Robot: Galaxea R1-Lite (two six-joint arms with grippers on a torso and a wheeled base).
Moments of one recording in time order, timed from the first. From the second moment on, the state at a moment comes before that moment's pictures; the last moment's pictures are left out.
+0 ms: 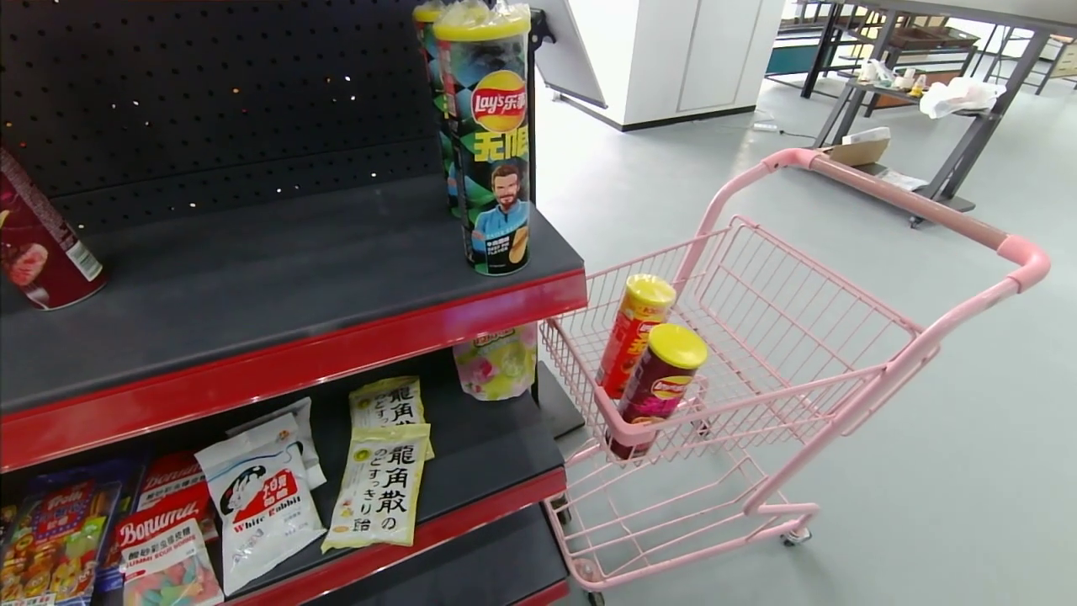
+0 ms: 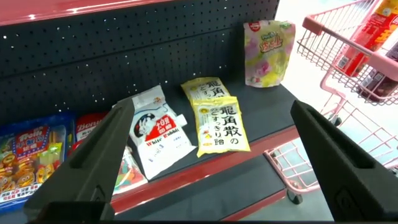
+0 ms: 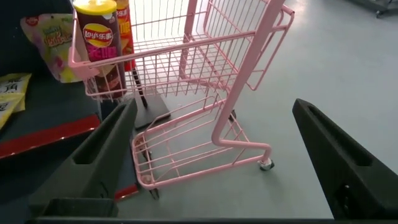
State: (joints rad) left arm 0.00 0.00 0.00 0.00 -0.02 0.00; right arm -0.01 0.02 0.00 0.00 -0.01 0.00
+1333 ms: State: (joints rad) left arm 0.00 0.00 0.00 0.00 -0.02 0.01; right arm 0.31 1.61 -0.50 -0.68 0.22 0.10
